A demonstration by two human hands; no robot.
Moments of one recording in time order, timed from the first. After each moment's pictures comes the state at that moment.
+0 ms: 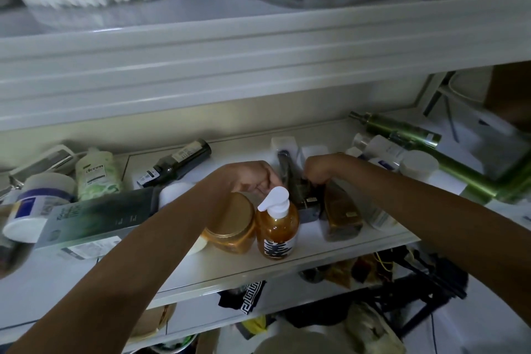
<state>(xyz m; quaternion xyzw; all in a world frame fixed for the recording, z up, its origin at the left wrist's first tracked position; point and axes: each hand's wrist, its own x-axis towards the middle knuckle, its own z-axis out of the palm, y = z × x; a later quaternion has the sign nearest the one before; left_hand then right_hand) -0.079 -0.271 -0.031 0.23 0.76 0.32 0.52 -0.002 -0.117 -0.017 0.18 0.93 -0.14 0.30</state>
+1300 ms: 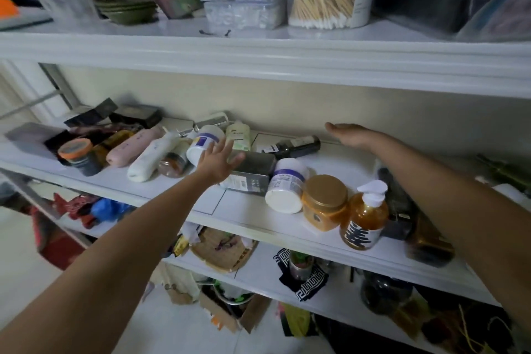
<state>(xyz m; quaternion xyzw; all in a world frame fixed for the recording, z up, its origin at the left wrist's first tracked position) -0.038 -0.563 -0.002 0.07 0.99 0.13 0.03 -0.042 -0.251 0.067 0.04 0.96 -0.23 0.14</state>
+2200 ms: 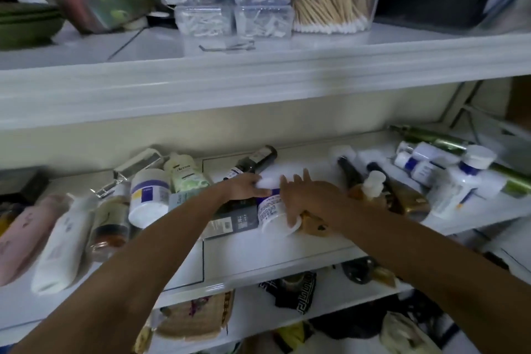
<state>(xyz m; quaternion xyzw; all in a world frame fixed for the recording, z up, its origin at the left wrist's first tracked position) -0.129 -0.494 -0.022 0.37 0.87 0.18 0.27 -0.031 -0.367 -0.009 0.10 0.96 0.04 0.27</state>
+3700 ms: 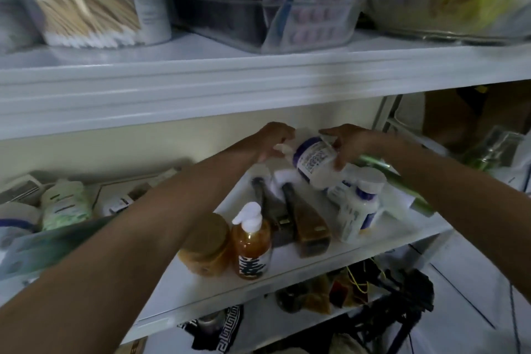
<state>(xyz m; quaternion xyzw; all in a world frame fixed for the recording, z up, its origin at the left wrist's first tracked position) -0.067 -0.174 0.053 0.26 0.69 0.58 0.35 0.070 -0.027 0.091 0.25 0.93 -0.25 0.10</state>
